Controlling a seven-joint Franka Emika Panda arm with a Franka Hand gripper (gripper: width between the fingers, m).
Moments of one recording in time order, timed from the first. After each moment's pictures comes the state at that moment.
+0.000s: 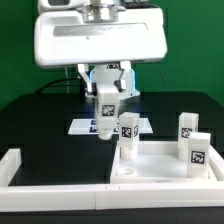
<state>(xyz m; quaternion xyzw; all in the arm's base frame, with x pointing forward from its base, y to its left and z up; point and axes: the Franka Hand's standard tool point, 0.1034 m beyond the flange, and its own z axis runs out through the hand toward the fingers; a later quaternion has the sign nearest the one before) 0.596 -0.030 0.153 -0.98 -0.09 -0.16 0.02</state>
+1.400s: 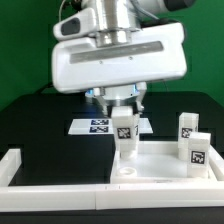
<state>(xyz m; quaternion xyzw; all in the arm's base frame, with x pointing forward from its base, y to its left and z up) 0.610 -0.005 0.120 -0.98 0.08 -0.17 0.05</state>
